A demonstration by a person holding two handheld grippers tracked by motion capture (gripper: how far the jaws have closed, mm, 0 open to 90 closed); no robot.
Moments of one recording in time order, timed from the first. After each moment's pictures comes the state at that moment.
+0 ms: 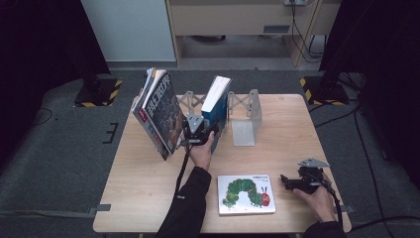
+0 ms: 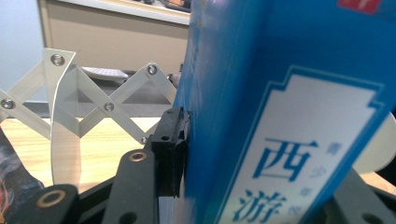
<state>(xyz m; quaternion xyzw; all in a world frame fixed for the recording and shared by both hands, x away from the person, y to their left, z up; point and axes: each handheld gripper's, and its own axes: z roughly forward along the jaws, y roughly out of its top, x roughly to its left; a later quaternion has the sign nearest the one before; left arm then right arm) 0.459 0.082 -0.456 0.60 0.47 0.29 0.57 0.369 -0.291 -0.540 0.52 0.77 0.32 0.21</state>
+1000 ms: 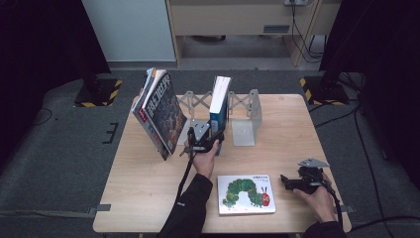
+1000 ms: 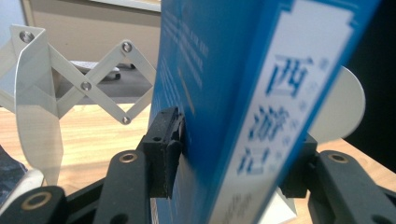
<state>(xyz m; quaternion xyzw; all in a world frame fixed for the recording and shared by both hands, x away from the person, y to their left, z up) 0.438 0.070 -0.466 0.62 0.46 0.28 0.57 0.369 -0.292 -0.540 0.51 0.77 0.32 0.21</state>
